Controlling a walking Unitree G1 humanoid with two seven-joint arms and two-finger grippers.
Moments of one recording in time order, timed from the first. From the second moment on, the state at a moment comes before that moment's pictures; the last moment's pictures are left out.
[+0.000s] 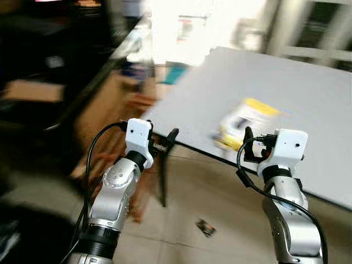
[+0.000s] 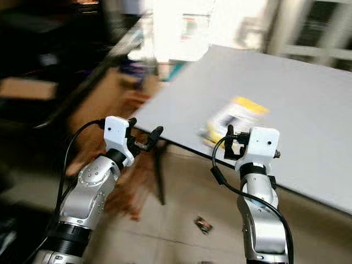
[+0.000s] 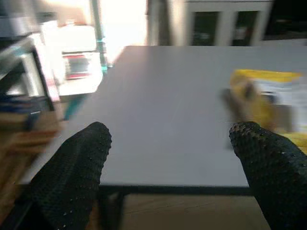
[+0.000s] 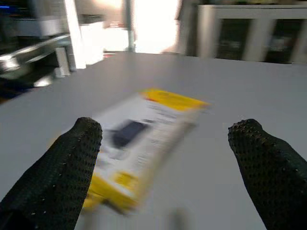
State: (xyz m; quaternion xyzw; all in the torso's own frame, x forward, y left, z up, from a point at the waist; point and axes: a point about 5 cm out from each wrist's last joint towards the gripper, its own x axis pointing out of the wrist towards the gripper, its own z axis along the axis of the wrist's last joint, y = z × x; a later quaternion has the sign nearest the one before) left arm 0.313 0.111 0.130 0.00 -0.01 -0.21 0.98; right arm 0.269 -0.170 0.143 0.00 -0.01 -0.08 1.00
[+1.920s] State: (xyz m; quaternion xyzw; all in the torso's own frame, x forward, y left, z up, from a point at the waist) left arm 0.293 0.173 0.133 0.10 0.01 -0.13 0.99; right arm 0.331 -0.108 0.148 0.14 0.02 0.10 0.98
